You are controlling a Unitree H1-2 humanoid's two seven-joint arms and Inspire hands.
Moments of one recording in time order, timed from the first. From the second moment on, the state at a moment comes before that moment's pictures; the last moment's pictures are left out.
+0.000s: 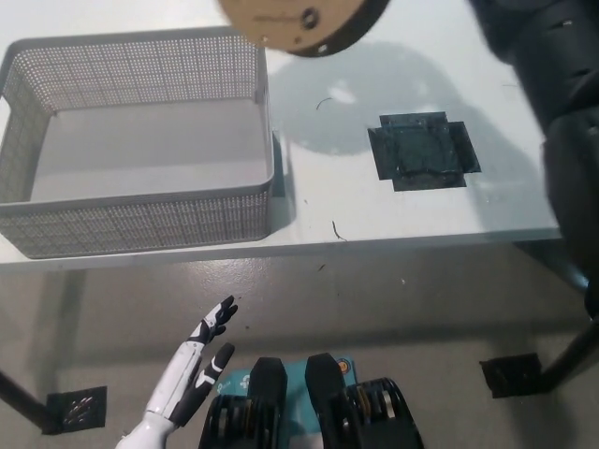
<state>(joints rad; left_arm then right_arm) -0.06 0.16 -0.12 0.25 0.22 -0.41 -0.03 -1.66 -0.10 -0.03 1.40 -0.25 0.17 0.18</state>
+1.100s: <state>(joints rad) -0.09 0.16 -0.15 0.22 0.22 -0.38 -0.10 -1.56 0.08 0.31 1.42 -0.32 0.07 0.11</state>
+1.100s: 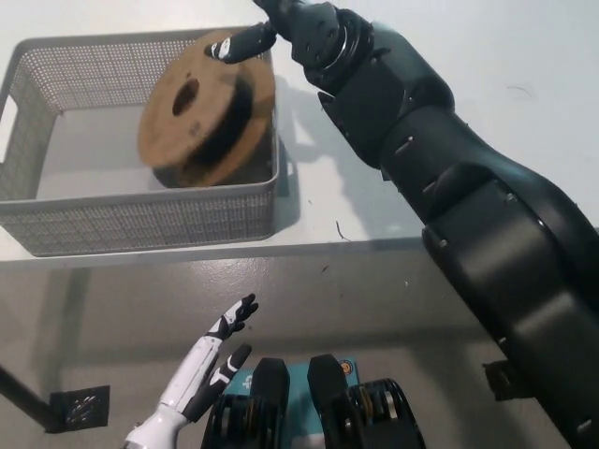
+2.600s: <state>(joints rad) -0.08 0.16 -0.16 0.29 0.22 -0.37 -0.10 -0.40 -0.22 0.11 0.22 -0.24 0.01 0.23</state>
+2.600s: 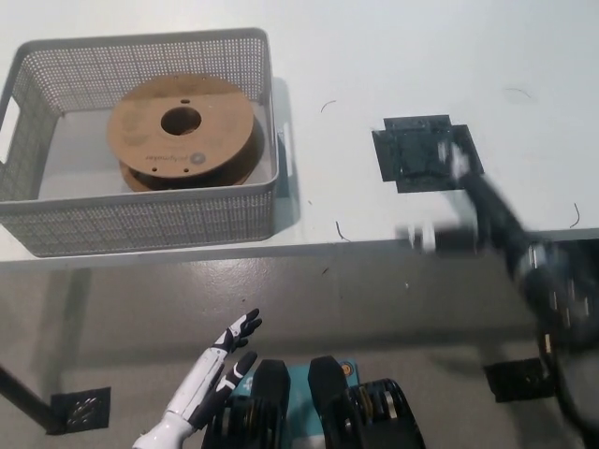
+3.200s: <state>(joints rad) -0.05 0.14 -0.16 0.29 0.22 -0.37 -0.10 0.17 -0.17 0.22 -0.32 -0.25 -0.12 0.19</state>
